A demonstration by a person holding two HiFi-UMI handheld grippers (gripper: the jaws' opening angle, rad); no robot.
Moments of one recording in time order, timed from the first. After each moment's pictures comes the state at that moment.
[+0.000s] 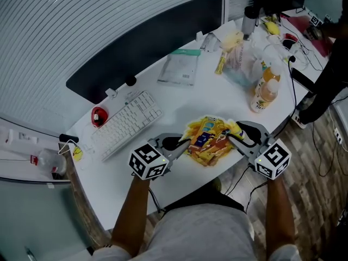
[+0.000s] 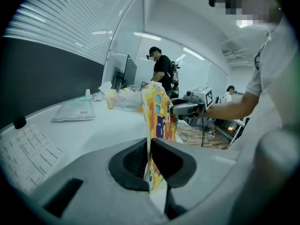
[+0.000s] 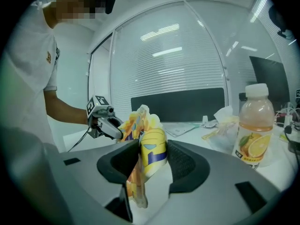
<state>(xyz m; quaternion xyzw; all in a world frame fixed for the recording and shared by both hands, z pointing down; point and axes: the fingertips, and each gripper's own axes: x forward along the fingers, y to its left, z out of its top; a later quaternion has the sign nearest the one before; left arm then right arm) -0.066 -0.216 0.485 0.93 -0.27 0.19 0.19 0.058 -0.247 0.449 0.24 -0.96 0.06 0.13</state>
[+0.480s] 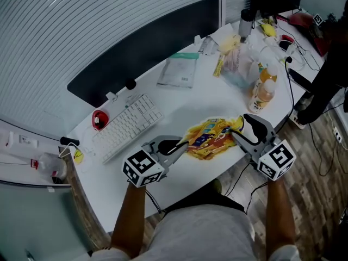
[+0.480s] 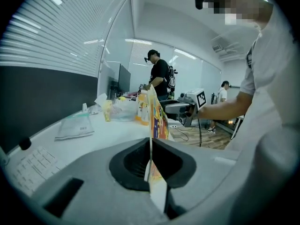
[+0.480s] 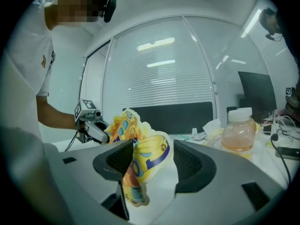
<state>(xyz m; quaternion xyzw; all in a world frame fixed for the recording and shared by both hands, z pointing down) -0.065 -0.203 0.443 0.94 -0.26 0.18 0.13 0.075 -0.257 0.410 0.30 -0.95 0.04 0.07</state>
